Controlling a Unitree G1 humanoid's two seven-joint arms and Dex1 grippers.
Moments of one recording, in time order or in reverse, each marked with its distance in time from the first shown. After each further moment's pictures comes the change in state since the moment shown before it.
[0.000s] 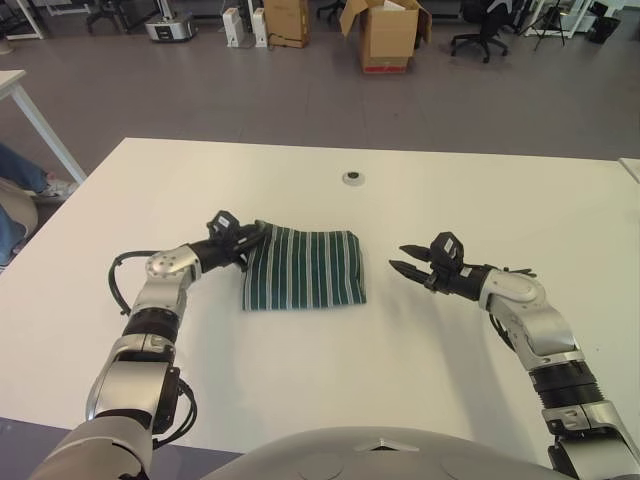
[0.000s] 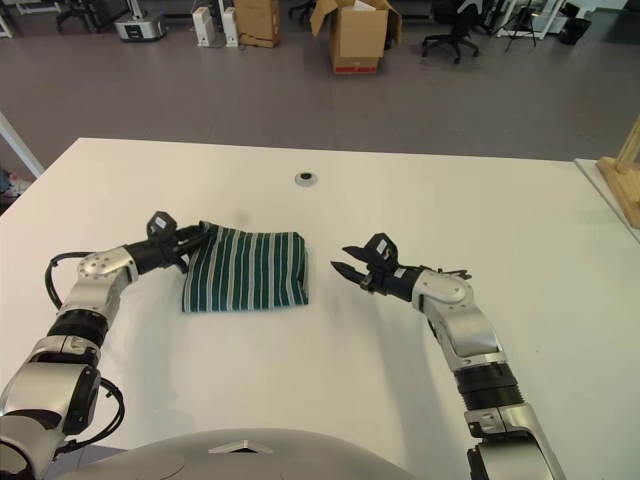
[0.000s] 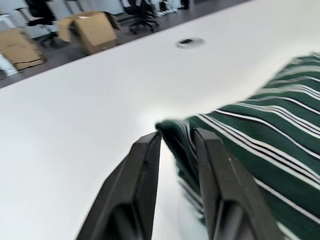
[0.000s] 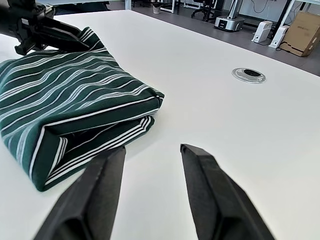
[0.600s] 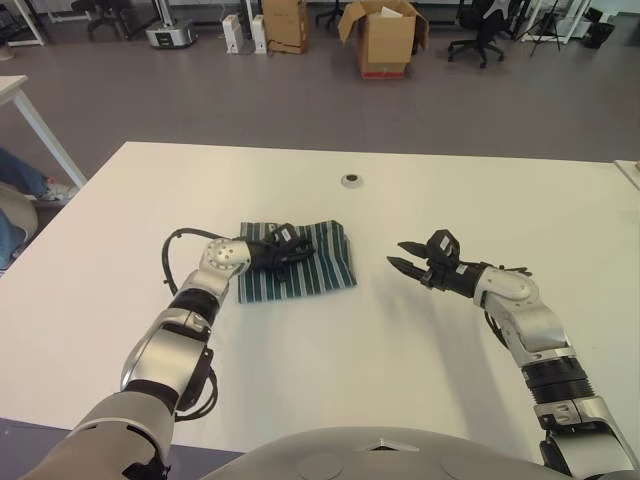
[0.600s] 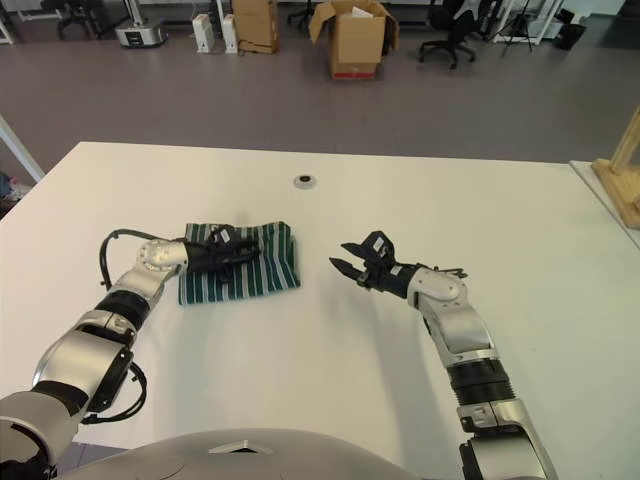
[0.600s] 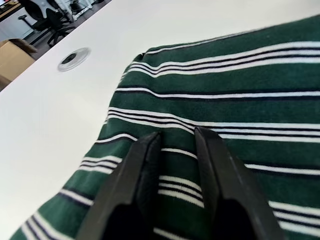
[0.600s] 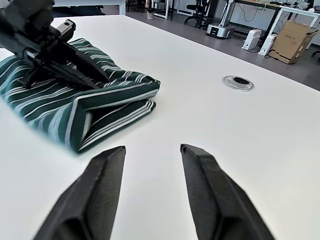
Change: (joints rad) left arm -0.170 -0.095 -0.283 0.250 0.229 -0.118 0.041; right arm -0.025 0.034 0.000 0.049 -0.037 -0.035 -0.017
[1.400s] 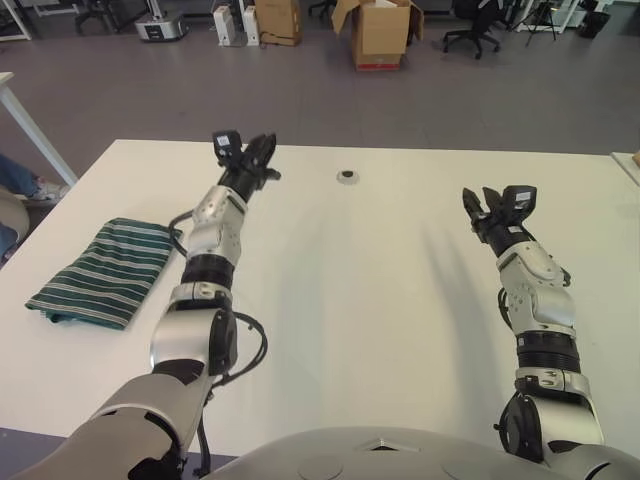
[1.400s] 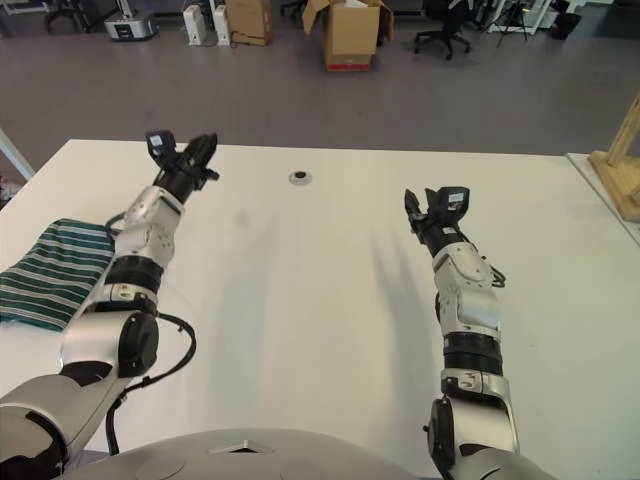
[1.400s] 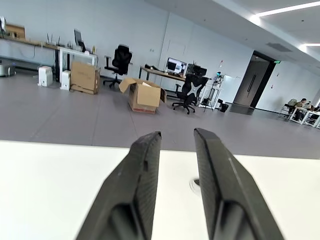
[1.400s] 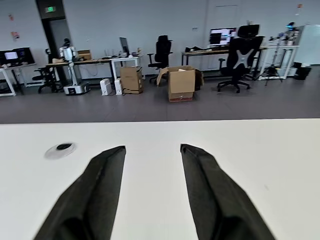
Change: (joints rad) left arm -0.015 -0.235 0.425 -0.382 -0.433 0.347 0.318; right arm -0.154 0.185 -0.394 0.186 0.052 -0.099 -0.551
